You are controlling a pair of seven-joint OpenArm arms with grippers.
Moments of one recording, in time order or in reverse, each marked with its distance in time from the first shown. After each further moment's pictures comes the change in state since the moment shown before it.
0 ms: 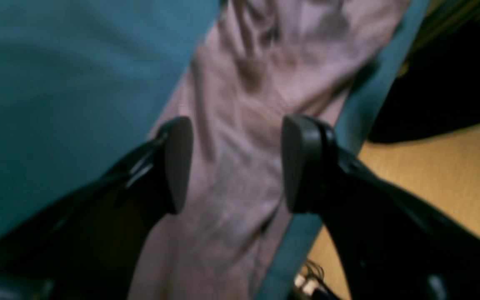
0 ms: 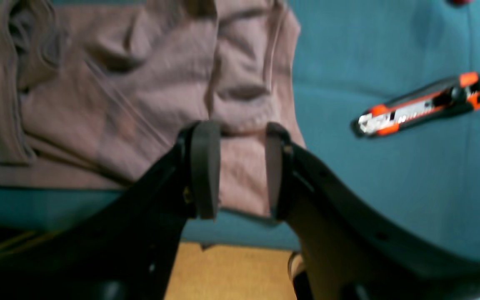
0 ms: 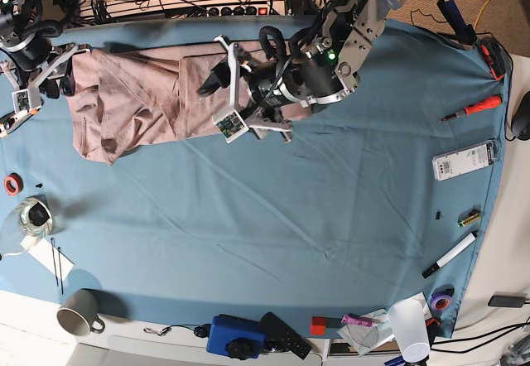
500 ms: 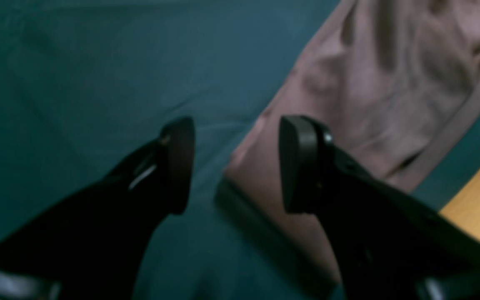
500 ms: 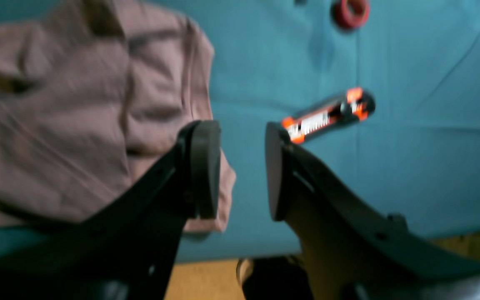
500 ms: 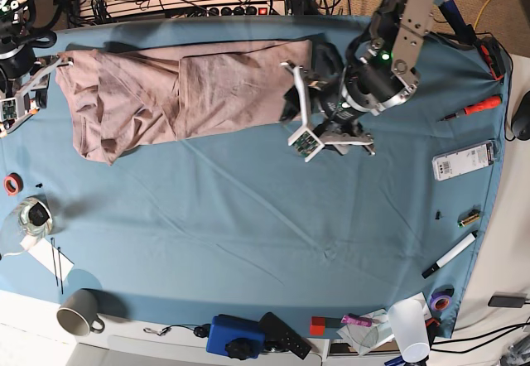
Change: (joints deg) left arm 2.5 -9.7 -11.7 5.9 6.6 1.4 1.2; right arm 1.3 2.2 0.0 0.0 -15.1 -2.3 9.1
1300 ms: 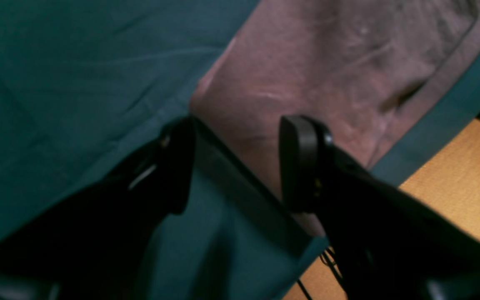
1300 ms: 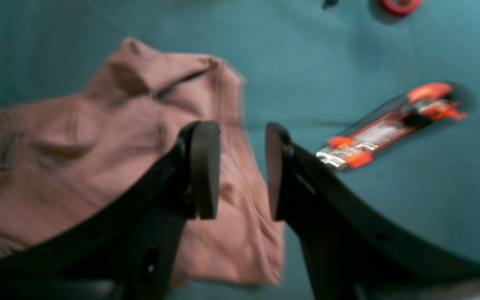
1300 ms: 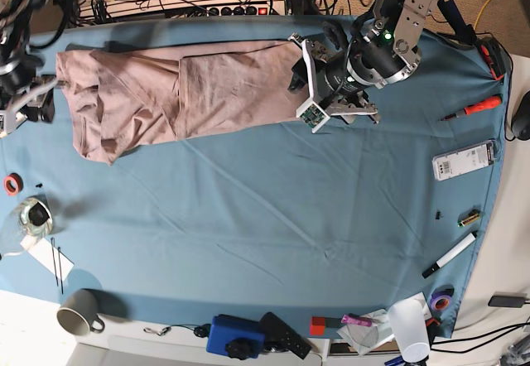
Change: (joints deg) left arm 7.2 -1.4 0.0 0.0 0.0 1.1 -0.5; right arm 10.0 2.7 -0.1 -17.5 16.4 -1.9 -5.6
